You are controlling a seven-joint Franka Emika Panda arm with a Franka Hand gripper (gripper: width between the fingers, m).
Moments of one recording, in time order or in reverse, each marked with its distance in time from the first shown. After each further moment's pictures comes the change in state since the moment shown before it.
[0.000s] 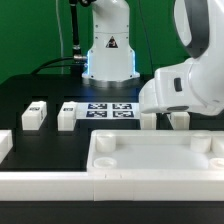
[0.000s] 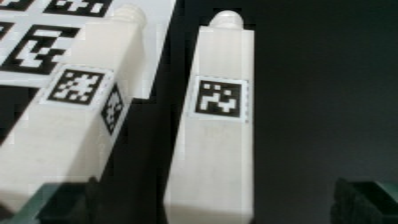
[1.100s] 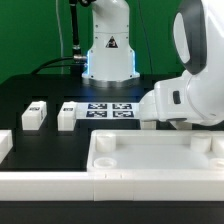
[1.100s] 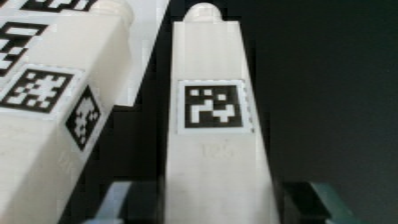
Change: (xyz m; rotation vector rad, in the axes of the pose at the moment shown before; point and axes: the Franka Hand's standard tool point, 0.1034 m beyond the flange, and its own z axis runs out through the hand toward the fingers) arm 0.005 -0.004 0.019 -0.006 -0.017 -0.011
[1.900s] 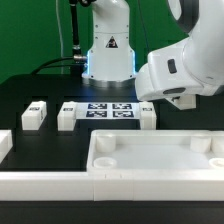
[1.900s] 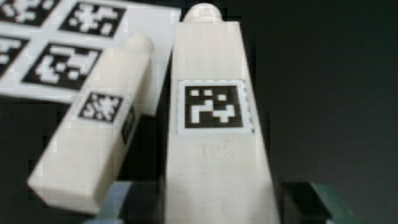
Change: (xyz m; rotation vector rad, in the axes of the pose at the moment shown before) arm -0.029 0.008 -0.054 0.055 0.066 -0.075
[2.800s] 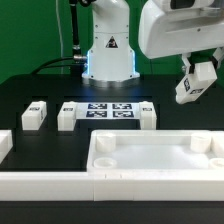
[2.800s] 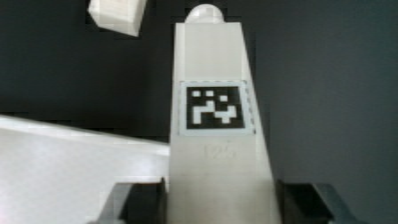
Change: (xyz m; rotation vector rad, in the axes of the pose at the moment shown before) arm -0.014 -0.002 -0.093 -0.046 0.586 -0.066
